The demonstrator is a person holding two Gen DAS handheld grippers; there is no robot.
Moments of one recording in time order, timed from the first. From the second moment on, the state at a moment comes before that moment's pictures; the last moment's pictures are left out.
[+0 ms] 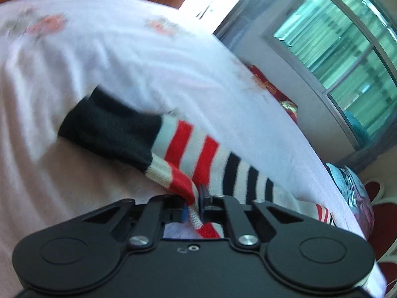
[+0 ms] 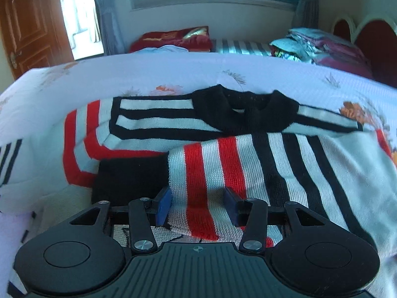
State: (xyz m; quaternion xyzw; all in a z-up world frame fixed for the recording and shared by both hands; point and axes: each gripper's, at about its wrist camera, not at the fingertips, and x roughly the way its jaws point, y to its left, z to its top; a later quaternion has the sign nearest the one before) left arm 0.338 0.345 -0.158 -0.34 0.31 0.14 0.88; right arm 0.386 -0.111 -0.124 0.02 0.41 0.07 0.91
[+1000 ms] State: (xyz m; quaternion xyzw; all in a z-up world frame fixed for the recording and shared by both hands) left arm 0.373 -0.044 -0.117 0.04 0.34 -0.28 0.90; right arm 0.318 -0.261 -0.081 0.15 0.37 0.01 0.92
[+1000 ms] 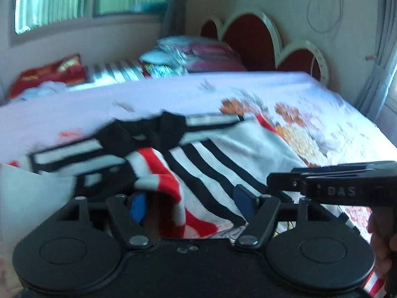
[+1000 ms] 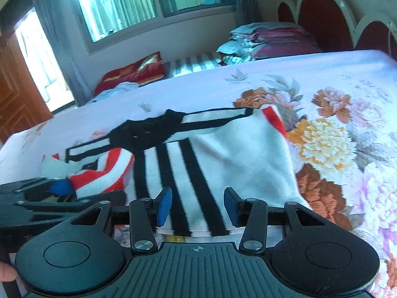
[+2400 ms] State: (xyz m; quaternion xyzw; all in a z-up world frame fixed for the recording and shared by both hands) left arm 0.360 0.098 -0.157 0.02 0.36 -0.07 0.93; right arm 0.350 -0.271 -0.099 0.21 0.38 0.00 0.90
